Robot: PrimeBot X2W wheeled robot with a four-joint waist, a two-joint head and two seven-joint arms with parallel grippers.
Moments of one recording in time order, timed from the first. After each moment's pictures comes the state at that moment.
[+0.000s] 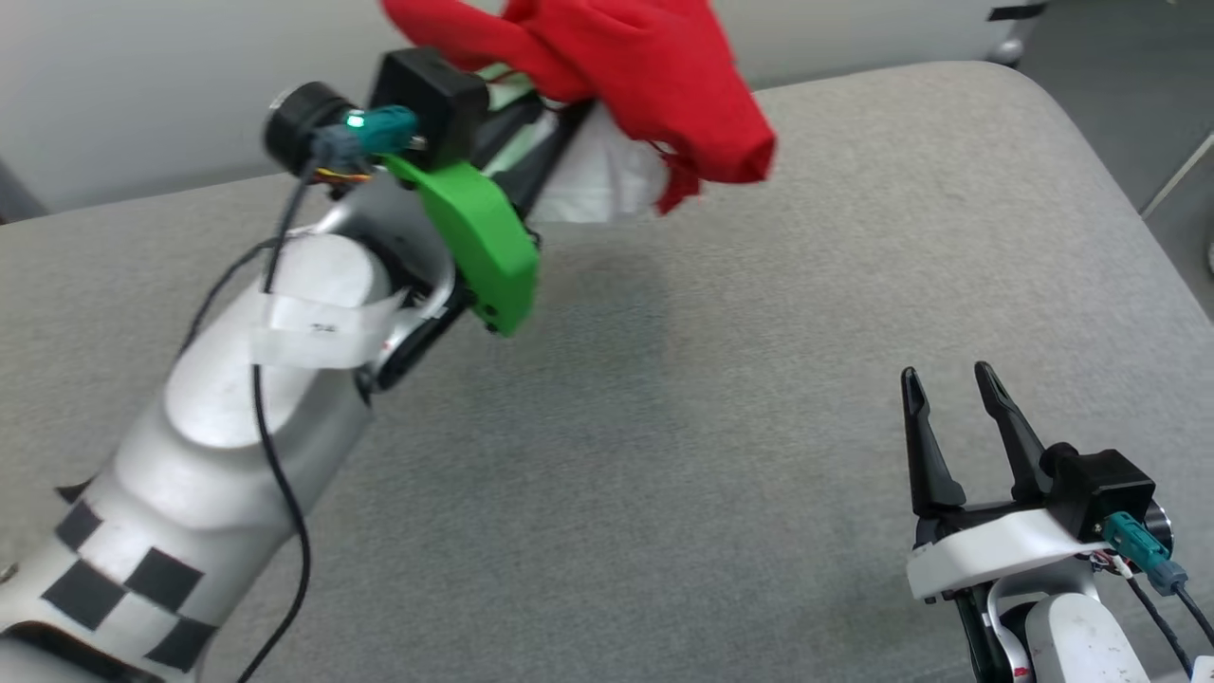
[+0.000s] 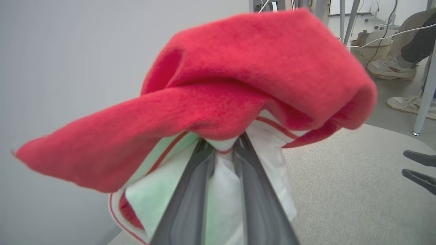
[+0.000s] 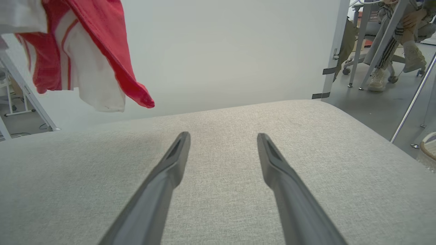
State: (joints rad) left arm -0.92 0.42 -0.75 0.28 -0.65 -0.13 0.04; right arm -0.11 -0.05 0.05 0.13 0.16 0.13 -0.26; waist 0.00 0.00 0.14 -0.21
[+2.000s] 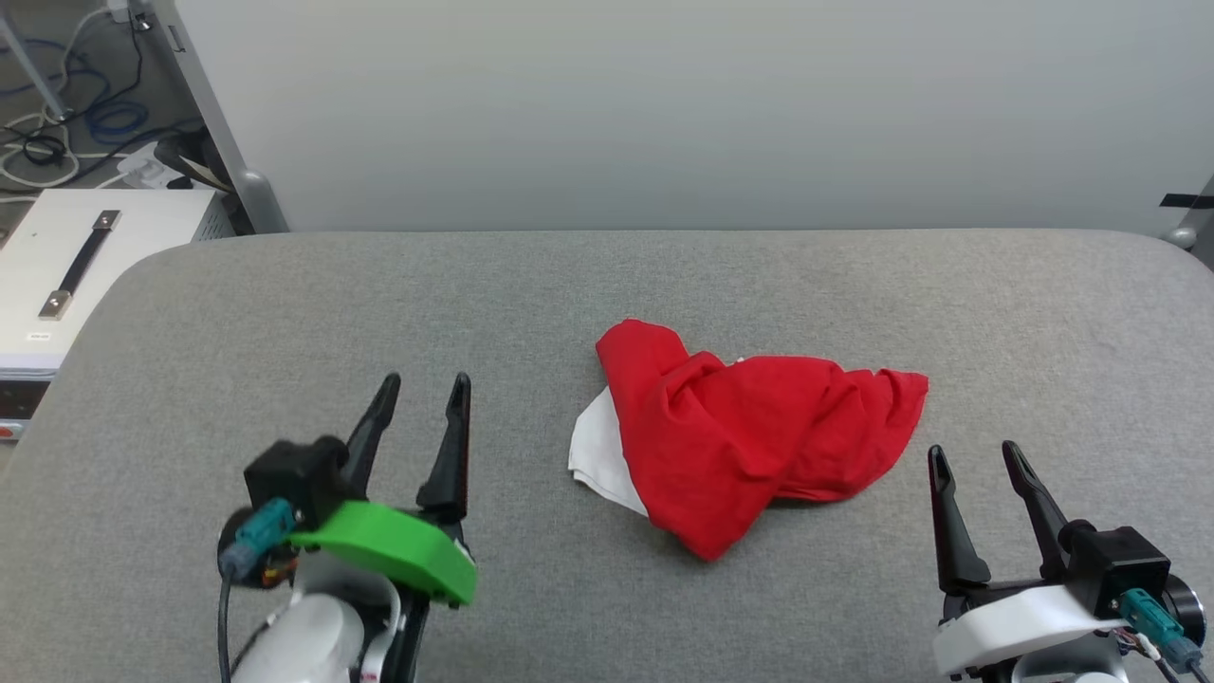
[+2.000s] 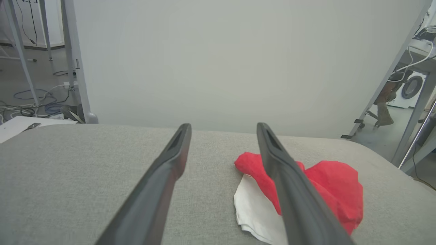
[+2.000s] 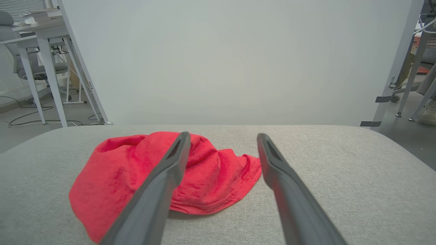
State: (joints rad) left arm -0.22 0.37 -0.49 0.11 -0.68 0.16 -0.26; right arm 0.04 -0.05 -0.01 0.08 0.11 0.13 -0.26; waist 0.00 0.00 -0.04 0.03
